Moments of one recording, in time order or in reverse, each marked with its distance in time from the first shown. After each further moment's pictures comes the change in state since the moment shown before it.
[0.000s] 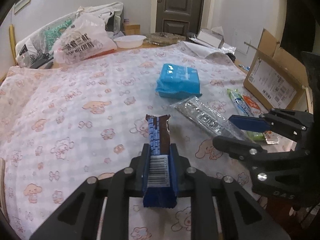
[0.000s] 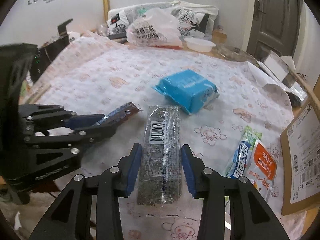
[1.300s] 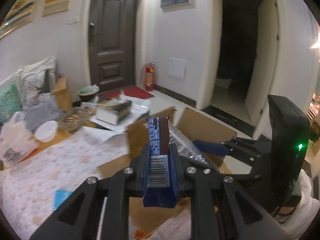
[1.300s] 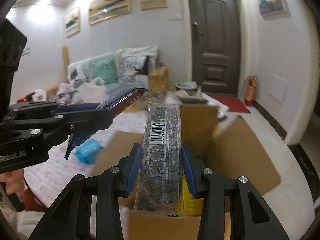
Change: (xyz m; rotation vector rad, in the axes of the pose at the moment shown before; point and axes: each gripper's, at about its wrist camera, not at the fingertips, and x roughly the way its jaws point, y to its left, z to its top) left arm -0.057 -0.254 0.181 0.284 -0.202 -0.327; right arm -0.186 -0.213 -0.009 0.246 -0.290 -0.219
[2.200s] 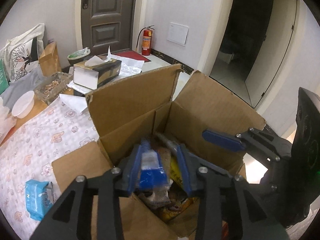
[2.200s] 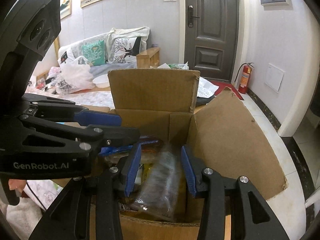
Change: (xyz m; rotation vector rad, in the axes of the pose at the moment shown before) left arm 0.107 0.009 -0.011 -0.080 0.253 -0.039; right arm 0.042 -0.037 -0.021 -0.030 0.118 -0.055
